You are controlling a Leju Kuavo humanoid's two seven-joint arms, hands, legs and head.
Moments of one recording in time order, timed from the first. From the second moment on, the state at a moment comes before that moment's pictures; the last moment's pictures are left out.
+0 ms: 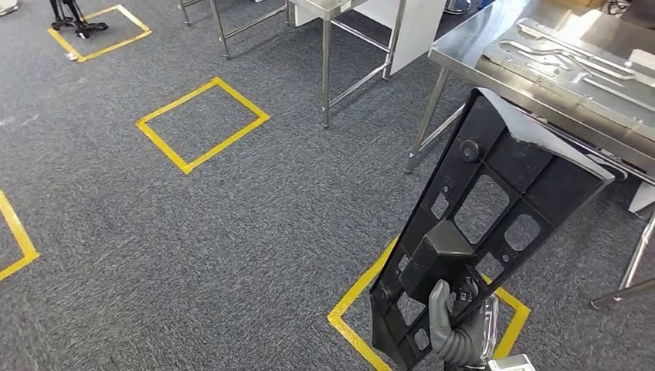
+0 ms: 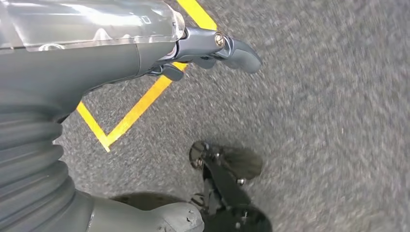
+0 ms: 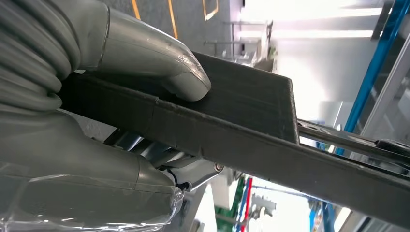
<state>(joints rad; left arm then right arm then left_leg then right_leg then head) 0.00 -0.21 1.14 -0.35 -1.06 0.04 -0.48 0.34 0.08 0.24 -1.95 0.13 -0.26 -0.53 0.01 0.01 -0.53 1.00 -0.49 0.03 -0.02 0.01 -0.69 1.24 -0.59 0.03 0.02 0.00</state>
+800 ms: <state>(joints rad) -0.02 -0.26 1.33 -0.44 -0.76 0.05 -0.39 0.37 0.08 0.21 -1.99 0.13 -0.21 -0.50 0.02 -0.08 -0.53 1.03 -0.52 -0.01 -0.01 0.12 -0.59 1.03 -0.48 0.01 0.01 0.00</state>
